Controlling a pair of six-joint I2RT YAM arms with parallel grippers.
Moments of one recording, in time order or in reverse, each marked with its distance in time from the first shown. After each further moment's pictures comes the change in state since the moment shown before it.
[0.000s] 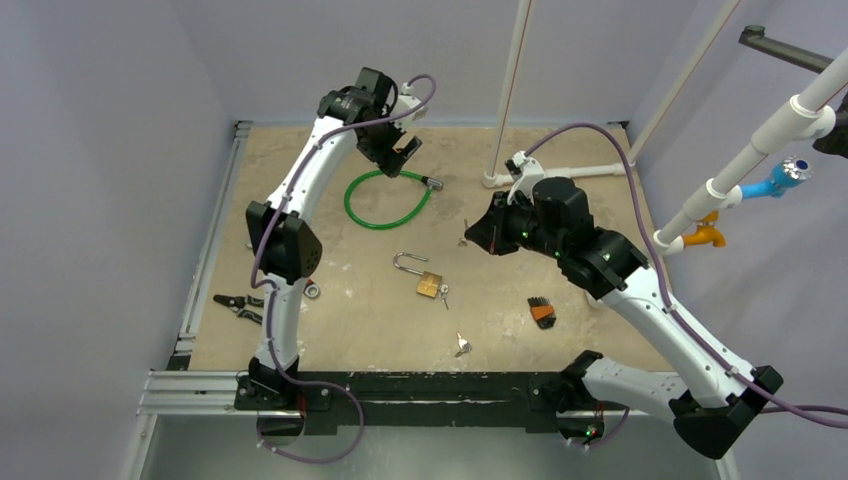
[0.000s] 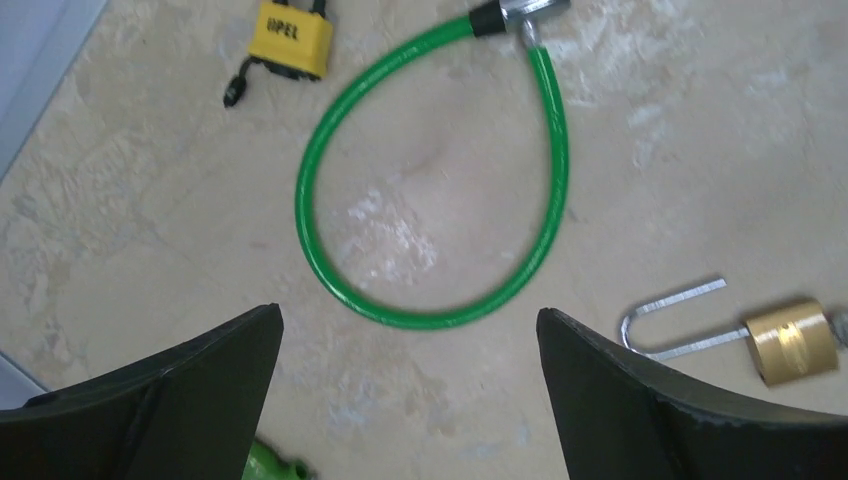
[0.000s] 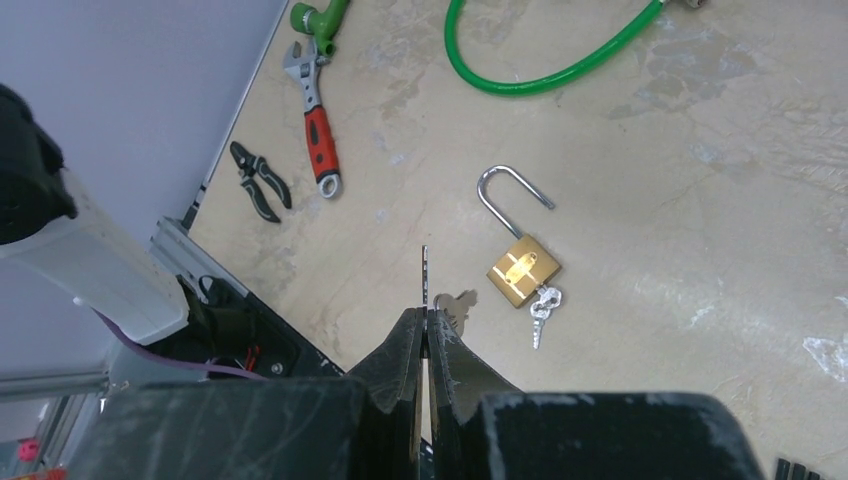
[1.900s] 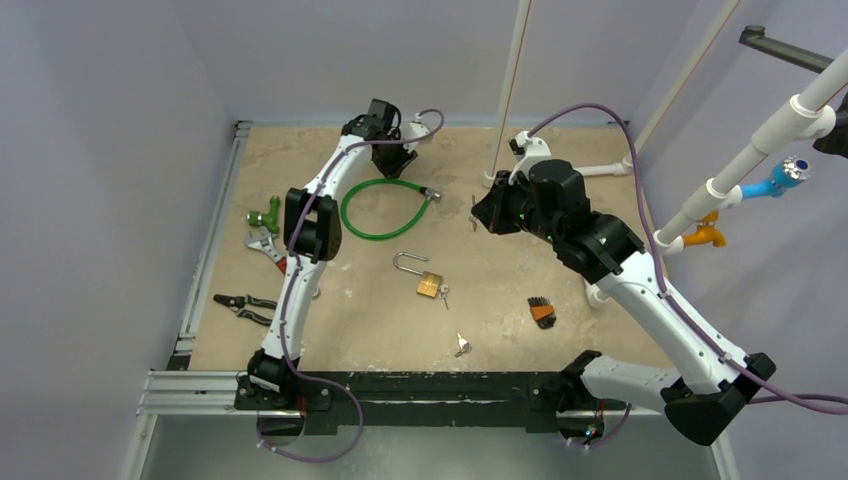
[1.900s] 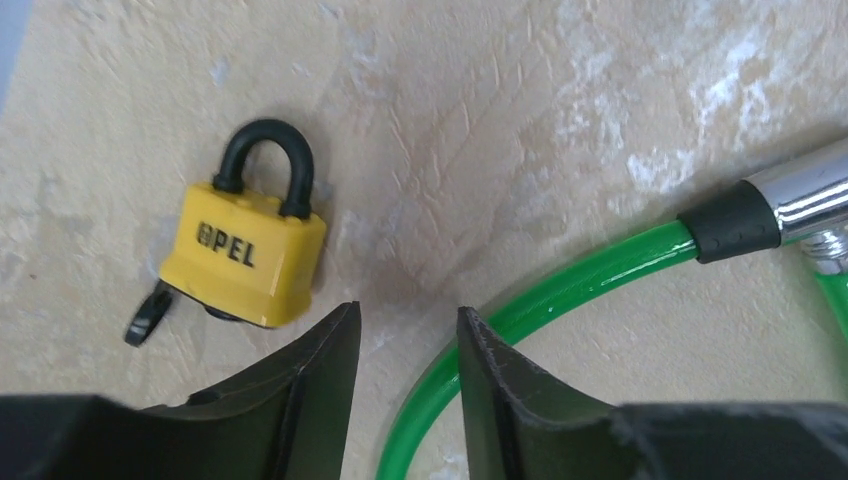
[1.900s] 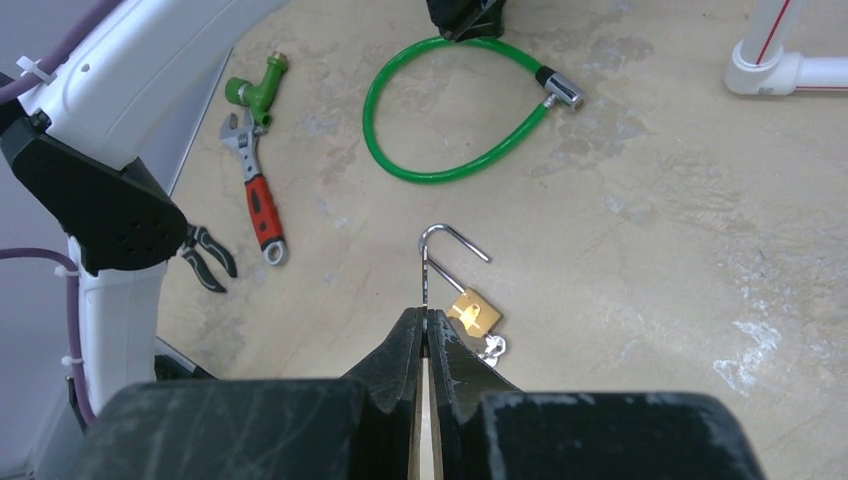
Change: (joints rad) left arm 0.076 0.532 0.242 0.347 0.133 0.242; right arm -0.014 0.079 0.099 -0.015 0.162 -0.034
